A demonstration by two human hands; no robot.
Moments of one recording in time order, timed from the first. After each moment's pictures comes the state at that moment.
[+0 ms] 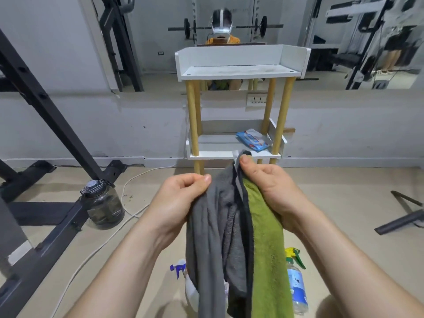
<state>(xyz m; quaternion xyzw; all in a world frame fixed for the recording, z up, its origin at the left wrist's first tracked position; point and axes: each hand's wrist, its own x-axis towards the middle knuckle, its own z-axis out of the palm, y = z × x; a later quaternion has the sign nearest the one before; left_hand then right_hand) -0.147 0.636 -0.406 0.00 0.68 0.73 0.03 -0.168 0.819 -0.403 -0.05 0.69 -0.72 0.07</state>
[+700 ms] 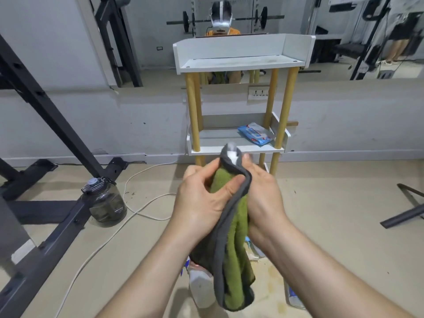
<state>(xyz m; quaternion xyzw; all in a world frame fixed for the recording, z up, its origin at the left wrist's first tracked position) -0.156 0.663 -0.431 0.07 0.83 0.54 -0.16 -0.159 0.768 -0.420 0.04 0.53 -0.85 -0.01</state>
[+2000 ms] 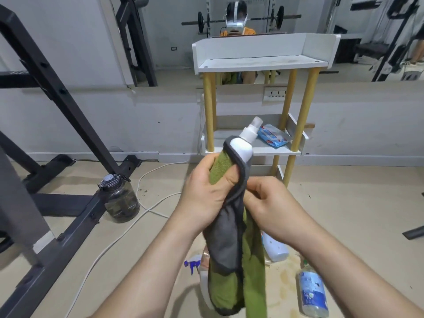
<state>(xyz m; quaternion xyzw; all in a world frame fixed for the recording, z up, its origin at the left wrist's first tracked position) -0.168 0.642 -0.427 0.10 0.75 0.64 -0.13 -0.161 0.780 -0.426 -0.18 0.84 -0.51 0.00</state>
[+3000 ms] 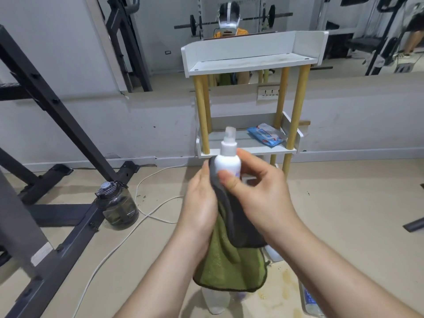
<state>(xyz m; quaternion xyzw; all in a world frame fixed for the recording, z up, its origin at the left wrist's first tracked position) -0.157 0.664 -0.422 -0.03 0.66 0.75 -0.07 -0.160 0.766 -0.418 -0.11 0.70 -0.69 -0.14</state>
